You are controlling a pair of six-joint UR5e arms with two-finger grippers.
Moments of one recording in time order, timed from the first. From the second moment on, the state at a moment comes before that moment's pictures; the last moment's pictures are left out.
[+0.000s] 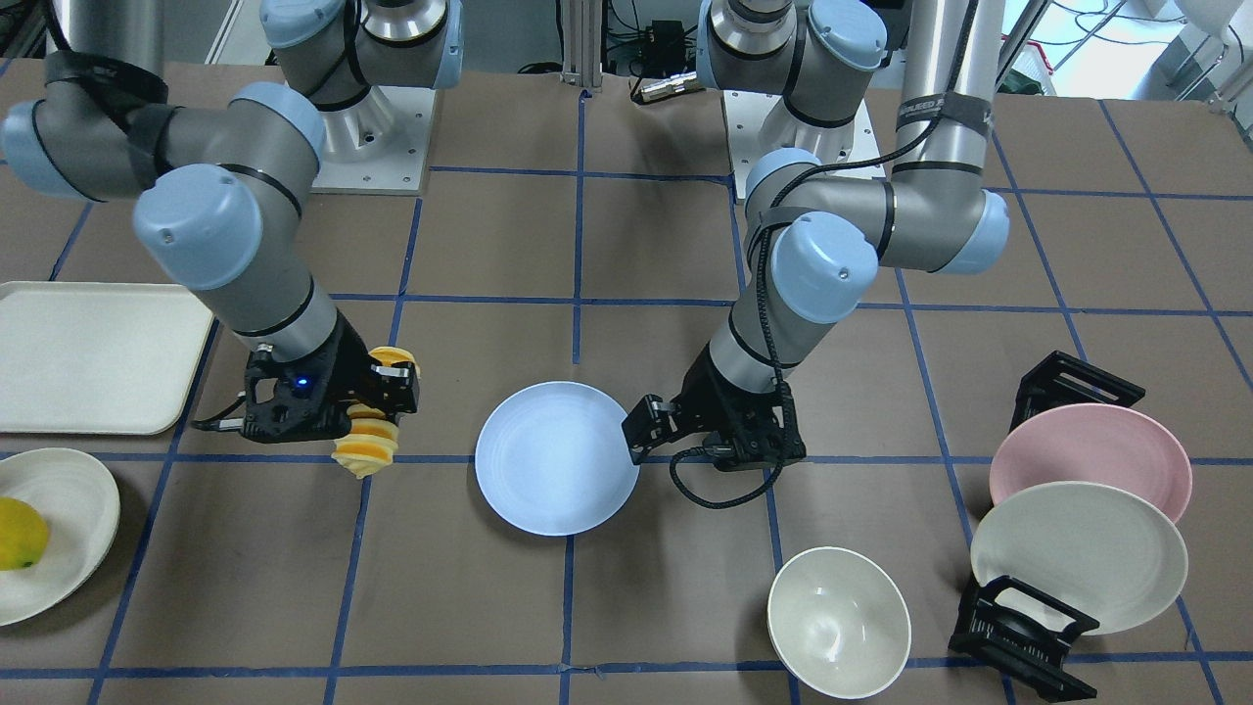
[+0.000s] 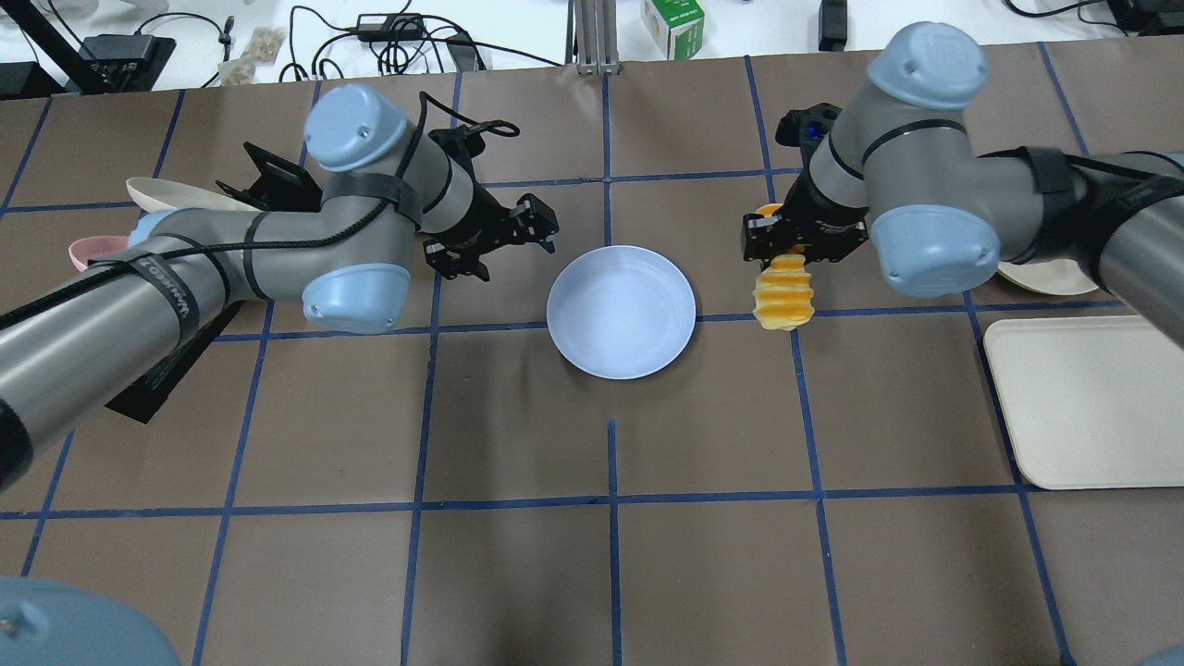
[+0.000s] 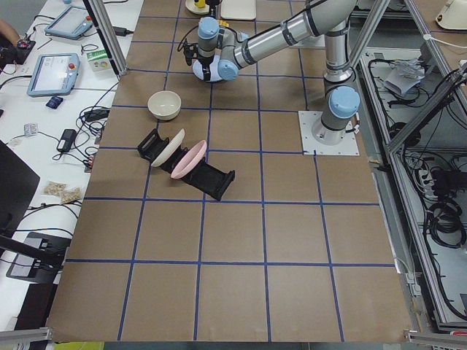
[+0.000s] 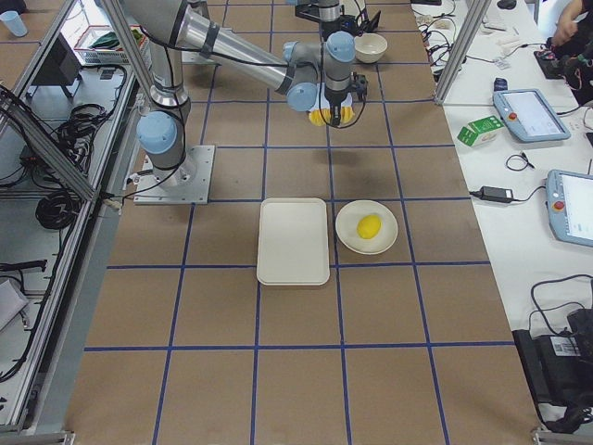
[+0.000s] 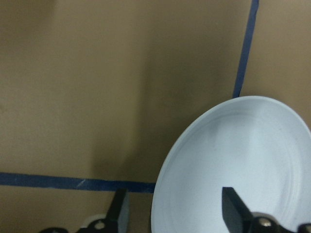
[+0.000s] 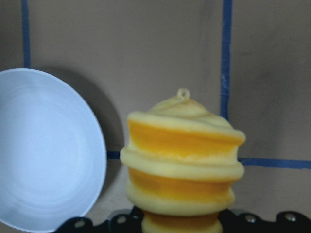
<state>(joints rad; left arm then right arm) -1.64 -1.91 -1.79 -0.85 1.30 -0.32 1.60 -1.32 1.84 -2.17 -1.41 0.02</state>
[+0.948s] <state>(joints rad) -1.44 -1.63 -1.53 -1.54 1.63 0.01 1.85 -1.14 1.75 -2.31 -1.41 0.27</state>
